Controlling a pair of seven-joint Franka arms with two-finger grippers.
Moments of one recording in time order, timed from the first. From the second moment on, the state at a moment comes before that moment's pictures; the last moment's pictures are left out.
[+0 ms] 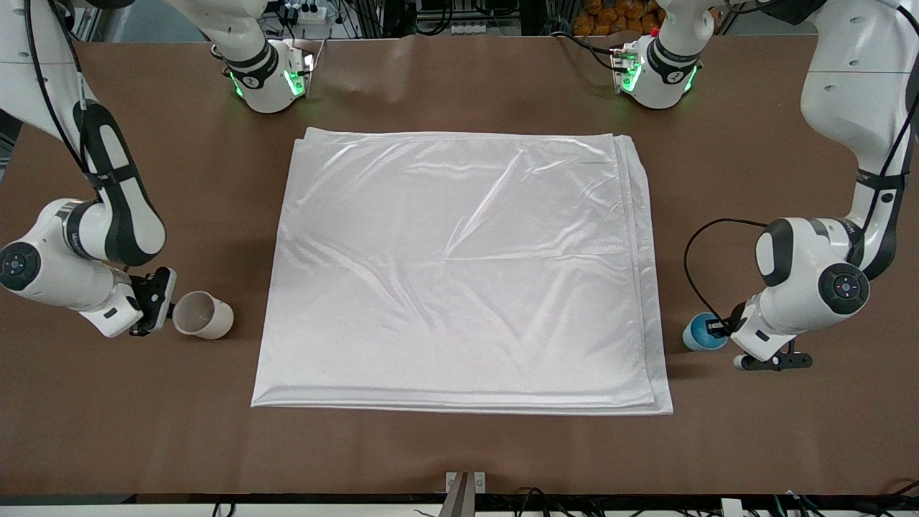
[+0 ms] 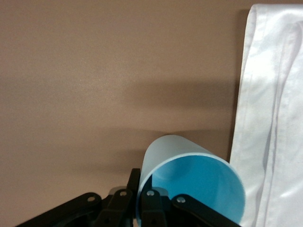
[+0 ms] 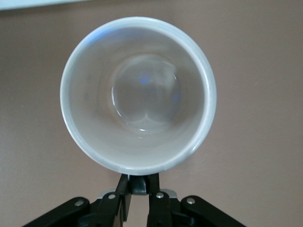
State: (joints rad) left arm 0.13 0.64 -0.15 -1.65 0.13 2.31 -0.11; right arm -0.25 0.54 0.07 -1.81 -0.05 2.34 -1.63
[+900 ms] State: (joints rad) left arm 0.13 0.59 -0.19 -1.62 0.13 2.27 -0.11; right arm -0.05 0.46 0.25 -1.80 0.02 2.30 -1.48
